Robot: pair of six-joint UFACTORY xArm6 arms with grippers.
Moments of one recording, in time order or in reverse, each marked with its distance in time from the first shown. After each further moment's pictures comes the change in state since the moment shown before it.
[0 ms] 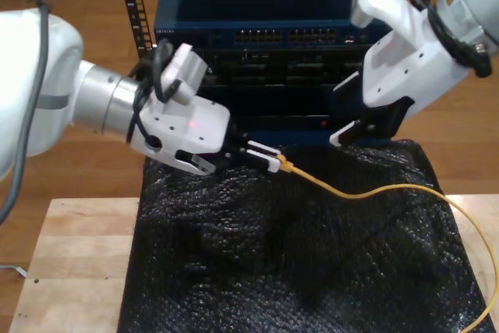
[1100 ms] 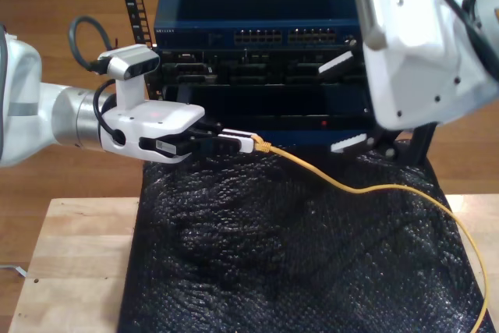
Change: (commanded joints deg) left arm 5.6 10.1 -2.4 -8.8 18.8 -1.4; right arm 10.1 -19.8 13.4 0.4 -13.9 -16.0
